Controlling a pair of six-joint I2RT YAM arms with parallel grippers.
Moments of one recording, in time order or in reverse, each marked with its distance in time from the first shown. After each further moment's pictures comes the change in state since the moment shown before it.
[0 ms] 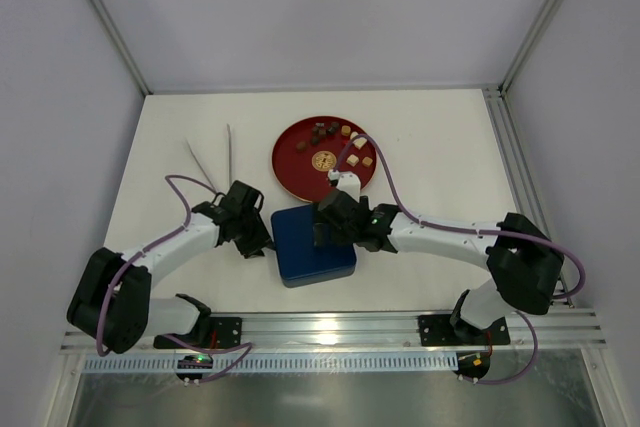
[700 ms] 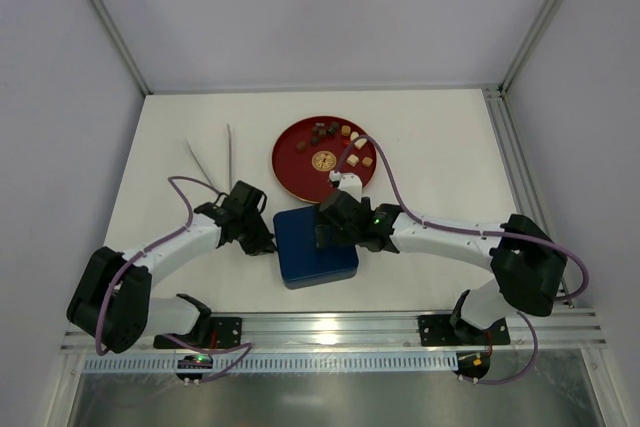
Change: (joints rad) left arm -0.019 -0.001 0.000 0.031 0.024 -0.035; right arm 0.000 -0.016 -0.004 -0.026 -0.013 -0.002
